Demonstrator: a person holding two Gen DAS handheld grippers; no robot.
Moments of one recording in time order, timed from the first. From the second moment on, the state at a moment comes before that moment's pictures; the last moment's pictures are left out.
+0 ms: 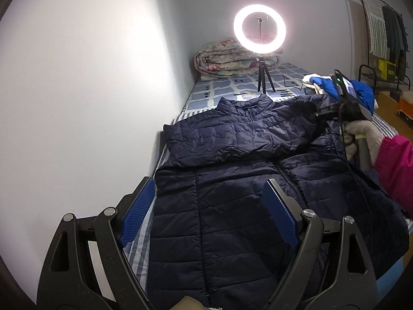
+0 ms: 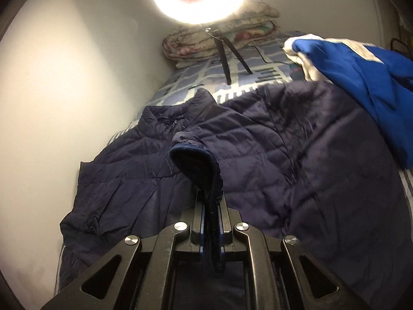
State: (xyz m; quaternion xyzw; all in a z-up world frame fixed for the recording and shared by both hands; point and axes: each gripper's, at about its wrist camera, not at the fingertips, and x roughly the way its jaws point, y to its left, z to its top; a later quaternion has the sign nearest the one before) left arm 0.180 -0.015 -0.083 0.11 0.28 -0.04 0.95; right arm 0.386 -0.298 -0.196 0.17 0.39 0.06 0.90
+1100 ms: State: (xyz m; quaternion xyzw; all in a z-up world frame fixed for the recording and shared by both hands) left arm 0.158 -0.083 -0.059 0.08 0.27 -0.13 0.95; right arm 0.213 -0.317 -0.065 -0.01 0.35 -0.07 0.93
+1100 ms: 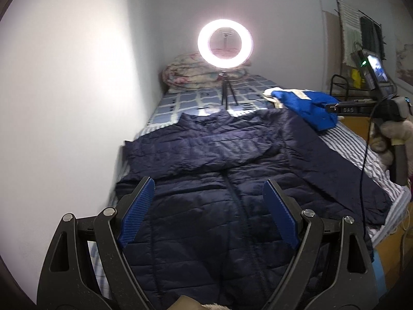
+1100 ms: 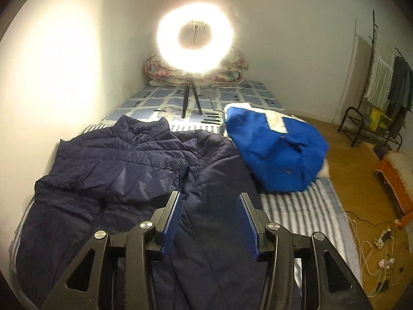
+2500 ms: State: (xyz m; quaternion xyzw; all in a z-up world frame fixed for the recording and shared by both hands) left arm 0.094 -0.464 -0.215 0.22 0.43 -0.49 0.73; right arm -0.025 -0.522 -0.076 0.09 0.35 -0.21 0.91
